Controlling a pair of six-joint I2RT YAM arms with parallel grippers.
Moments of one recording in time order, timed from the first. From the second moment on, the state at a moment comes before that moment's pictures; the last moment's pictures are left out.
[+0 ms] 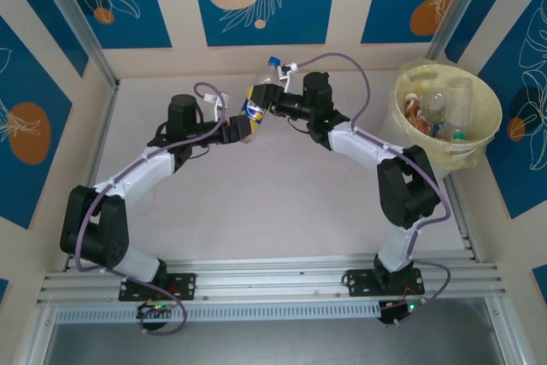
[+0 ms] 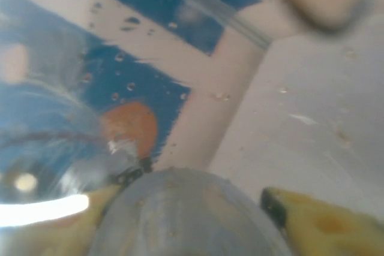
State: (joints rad) left arm -0.33 1.49 1.00 0.09 0.84 -0.62; right arm 0.50 1.81 1.33 0.38 -0.64 0.90
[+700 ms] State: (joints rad) left arm -0.33 1.15 0.78 0.17 0.55 -0.56; right arm 0.48 1.29 1.32 -0.24 -0.24 0.36
